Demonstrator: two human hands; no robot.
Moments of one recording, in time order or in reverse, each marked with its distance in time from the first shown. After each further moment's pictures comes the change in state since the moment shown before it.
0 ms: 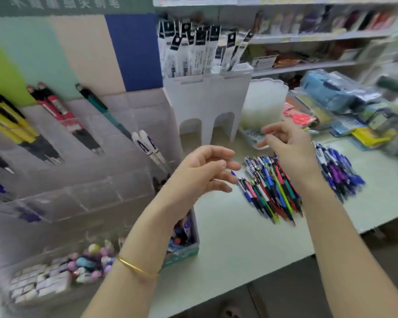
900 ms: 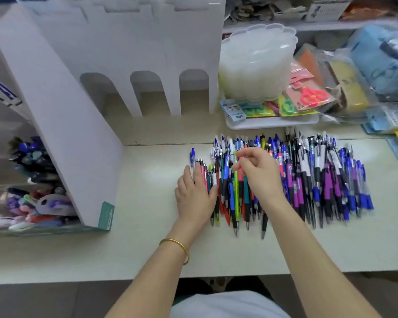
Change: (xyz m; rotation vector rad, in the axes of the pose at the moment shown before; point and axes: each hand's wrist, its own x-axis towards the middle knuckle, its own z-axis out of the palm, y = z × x) left_hand 0.156 -0.247 0.145 1.184 0.622 -0.398; right_hand 0.070 0.193 -0.066 0.020 -0.412 0.244
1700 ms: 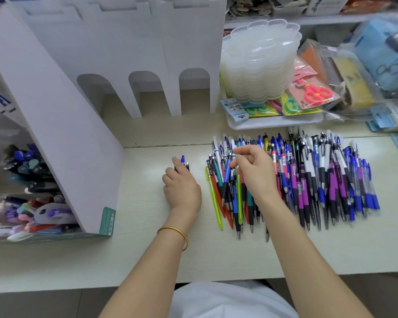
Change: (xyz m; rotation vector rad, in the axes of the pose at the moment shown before) left_hand 0.033 -0.007 -0.014 0.122 0.069 -0.237; right_hand 0.014 0.002 0.016 0.092 0.015 0.045
